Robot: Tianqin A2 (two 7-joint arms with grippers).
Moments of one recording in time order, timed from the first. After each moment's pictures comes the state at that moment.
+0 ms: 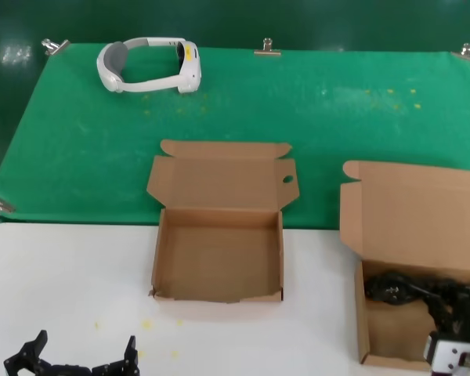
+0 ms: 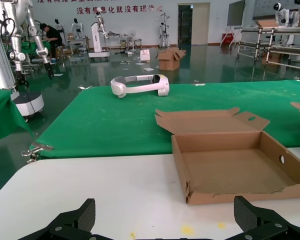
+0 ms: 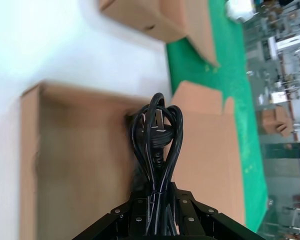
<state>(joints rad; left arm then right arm) 0.00 -0.30 1.60 -1.60 -1.80 0.00 0.00 0.82 0.76 -2.75 1.25 2.75 0.40 -1.40</state>
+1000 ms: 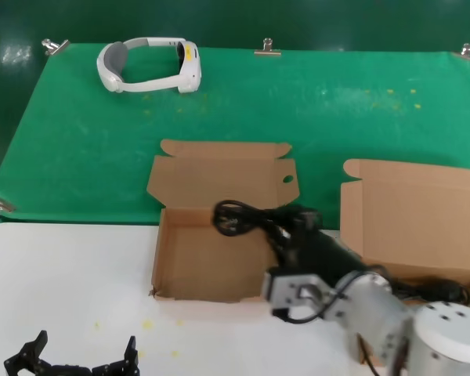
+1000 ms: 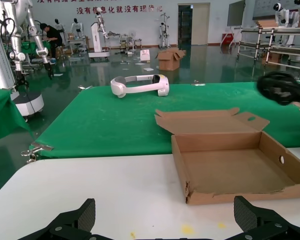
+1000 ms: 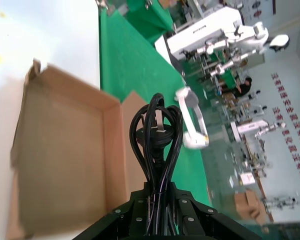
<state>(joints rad) 0.00 -0.30 1.60 -1.60 -1.80 0.00 0.00 0.99 0.38 -2.75 1.18 2.75 0.33 -1.53</state>
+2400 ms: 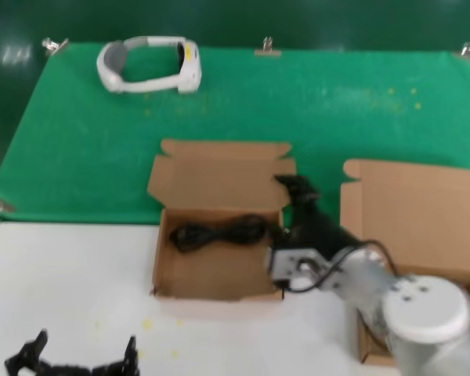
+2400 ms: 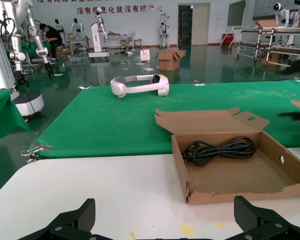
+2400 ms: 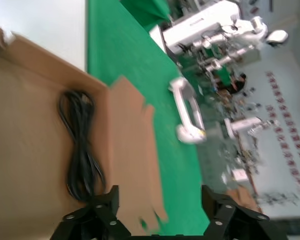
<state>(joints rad) 0.00 -0.30 1.60 -1.60 -1.80 0.00 0.00 1.08 0.19 -2.73 0.77 2.26 0.17 -1.07</state>
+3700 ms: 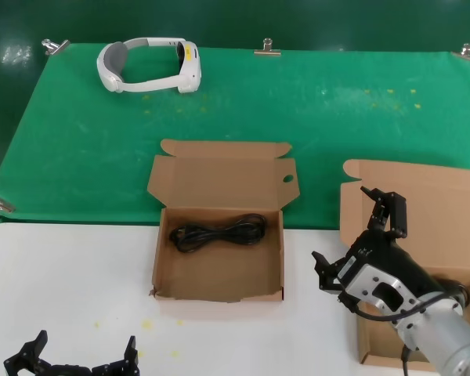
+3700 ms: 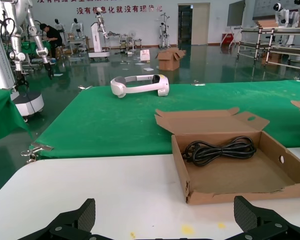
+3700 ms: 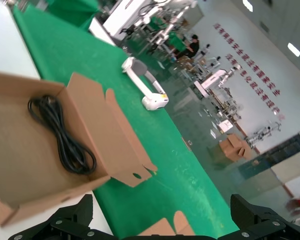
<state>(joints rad) 0.00 -0.30 1.60 -1.60 -1.80 0.00 0.00 0.78 0.50 -2.50 1.32 2.46 0.33 -1.04</state>
